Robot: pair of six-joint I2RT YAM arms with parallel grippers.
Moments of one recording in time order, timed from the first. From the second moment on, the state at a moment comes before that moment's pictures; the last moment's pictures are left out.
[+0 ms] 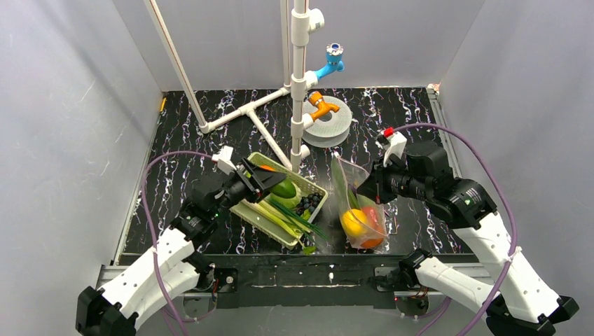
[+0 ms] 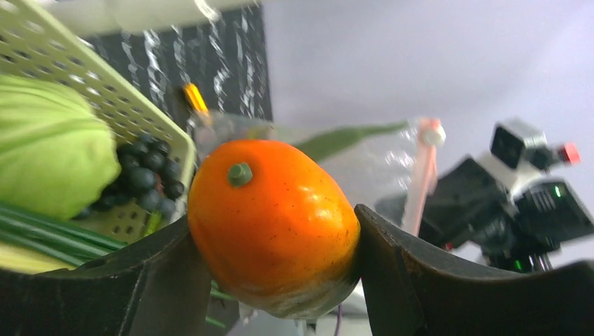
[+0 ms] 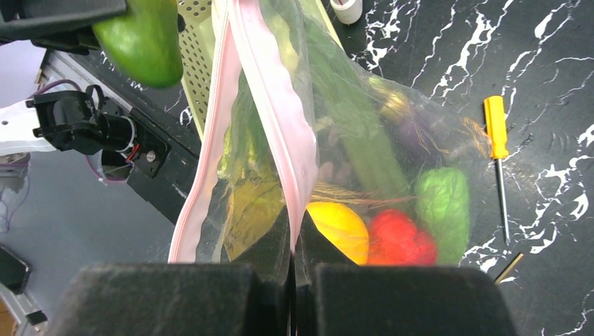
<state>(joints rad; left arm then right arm) -0.58 0.74 0.51 0.04 0.18 -1.24 0.62 0.83 1.18 -0.95 -0.24 0.32</state>
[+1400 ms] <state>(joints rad) -1.18 1.33 1.24 -0.33 -0.06 -0.78 0.62 0.84 1.22 -0.94 -0.34 0.39</state>
